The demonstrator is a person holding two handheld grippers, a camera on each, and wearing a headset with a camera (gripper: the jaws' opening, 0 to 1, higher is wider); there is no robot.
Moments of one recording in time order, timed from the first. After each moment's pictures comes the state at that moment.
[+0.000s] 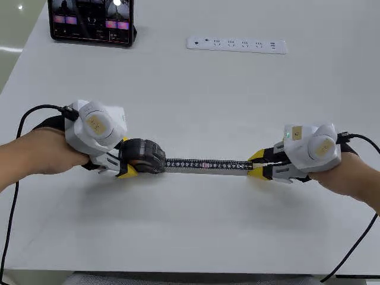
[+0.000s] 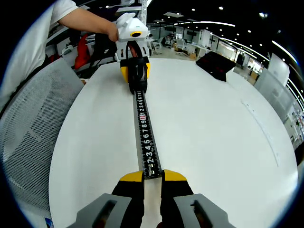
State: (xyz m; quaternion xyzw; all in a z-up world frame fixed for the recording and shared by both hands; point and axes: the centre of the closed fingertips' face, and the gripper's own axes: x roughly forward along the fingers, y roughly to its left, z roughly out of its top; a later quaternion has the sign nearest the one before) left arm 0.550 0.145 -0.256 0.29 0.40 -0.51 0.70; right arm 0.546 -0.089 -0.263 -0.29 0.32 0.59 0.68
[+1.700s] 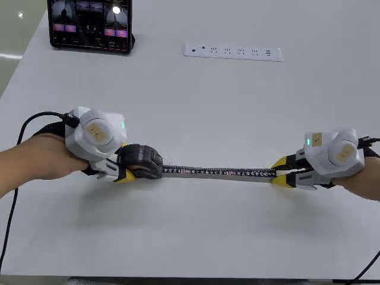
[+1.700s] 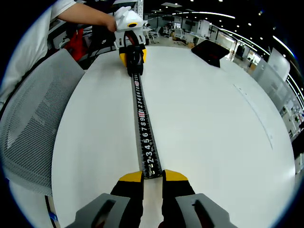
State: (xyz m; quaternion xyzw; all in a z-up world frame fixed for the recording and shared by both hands) left arm 0.551 0.144 -0.256 0.31 0.40 -0.51 0.70; right arm 0.543 -0.143 -0.263 -0.32 0.36 0.57 0.67
